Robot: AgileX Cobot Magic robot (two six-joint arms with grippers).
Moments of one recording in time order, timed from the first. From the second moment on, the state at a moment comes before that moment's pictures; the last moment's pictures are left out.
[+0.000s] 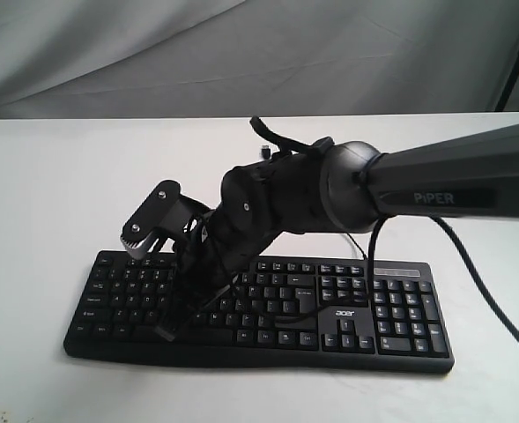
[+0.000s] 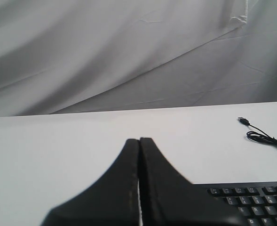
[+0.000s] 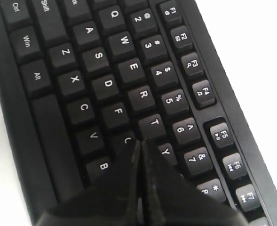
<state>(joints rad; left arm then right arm) 0.04 0.00 0.00 0.03 0.16 -0.02 0.96 2.09 -1.36 0.28 0.47 -0.56</state>
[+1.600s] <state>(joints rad) 0.04 0.00 0.00 0.03 0.16 -0.02 1.03 2.30 -1.77 0.27 0.62 -0.57</state>
